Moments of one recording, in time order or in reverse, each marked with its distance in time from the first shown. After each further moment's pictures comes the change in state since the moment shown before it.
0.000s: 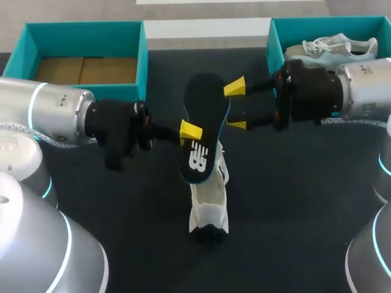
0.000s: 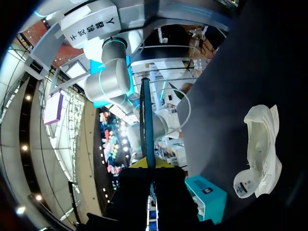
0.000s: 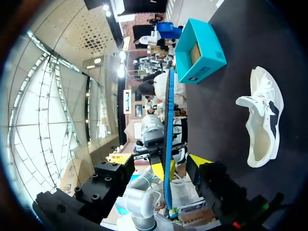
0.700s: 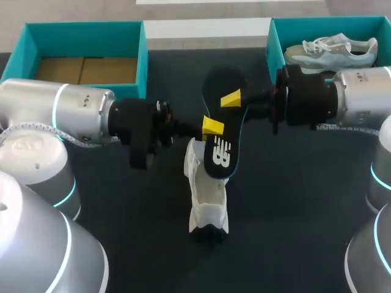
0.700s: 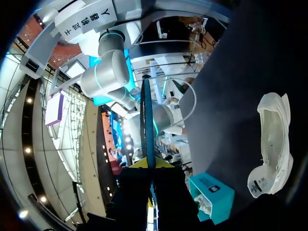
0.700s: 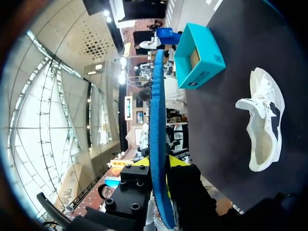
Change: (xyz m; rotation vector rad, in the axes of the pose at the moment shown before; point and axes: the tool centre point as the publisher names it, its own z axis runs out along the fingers) left arm -0.003 0.014 0.033 -0.024 -0.022 0.030; right arm -0.006 0.005 0.007 -0.067 0.015 0.012
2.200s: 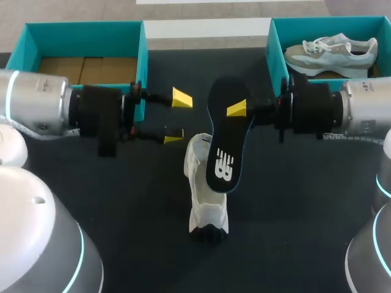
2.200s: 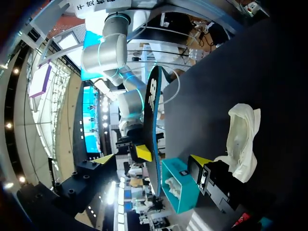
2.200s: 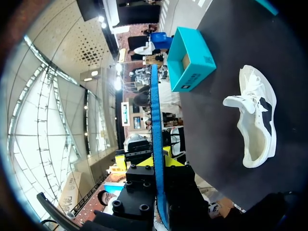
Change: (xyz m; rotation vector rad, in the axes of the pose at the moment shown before) left arm -0.002 0.018 -0.067 -0.177 0.234 -0.170; right arm -0.018 -0.003 -0.009 -0.041 -0.028 0.046
